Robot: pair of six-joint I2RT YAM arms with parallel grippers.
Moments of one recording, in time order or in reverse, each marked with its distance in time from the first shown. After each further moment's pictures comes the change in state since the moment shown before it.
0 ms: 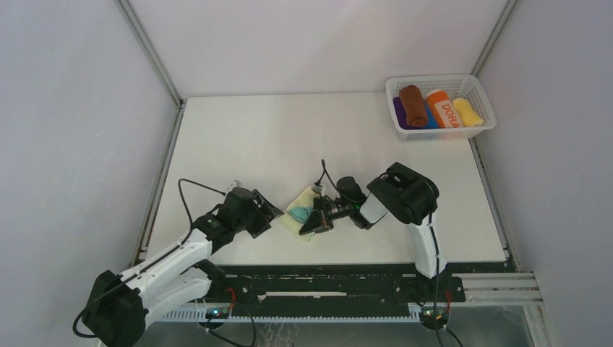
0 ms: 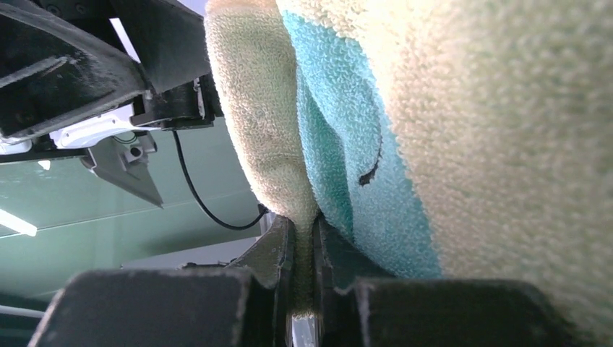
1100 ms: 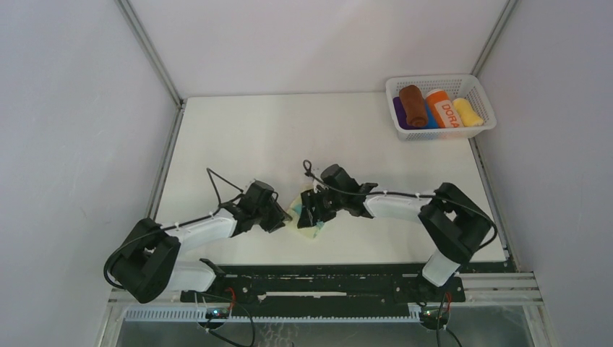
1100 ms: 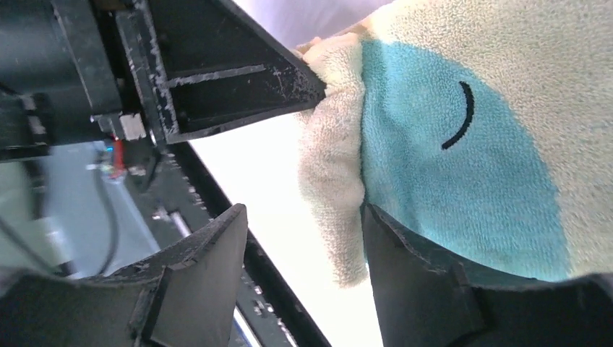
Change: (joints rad) left arm -0.049 0.414 0.069 0.194 0.029 -0.003; right arm 0.118 -0.430 0.162 -0.898 0.465 -0.549
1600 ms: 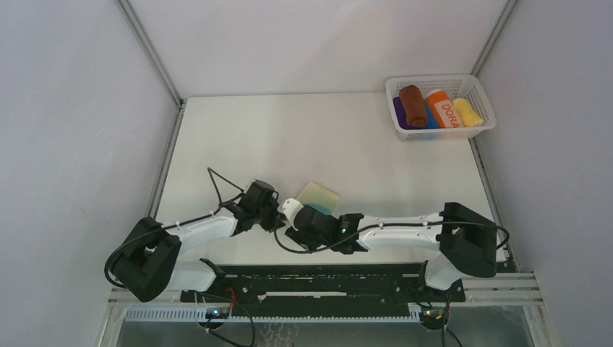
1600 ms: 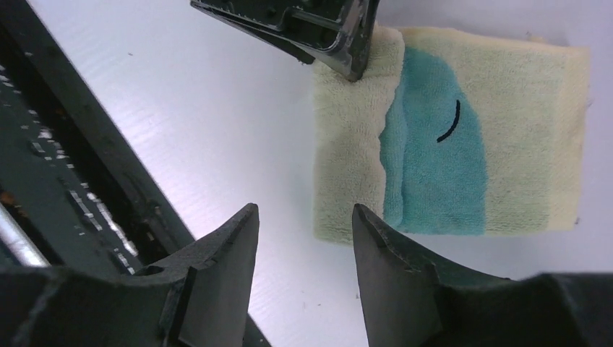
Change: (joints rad) left arm 0.000 0.013 0.013 -0.009 0.007 0.001; right arm 0.429 -0.154 0.044 -0.238 0.746 -0.443
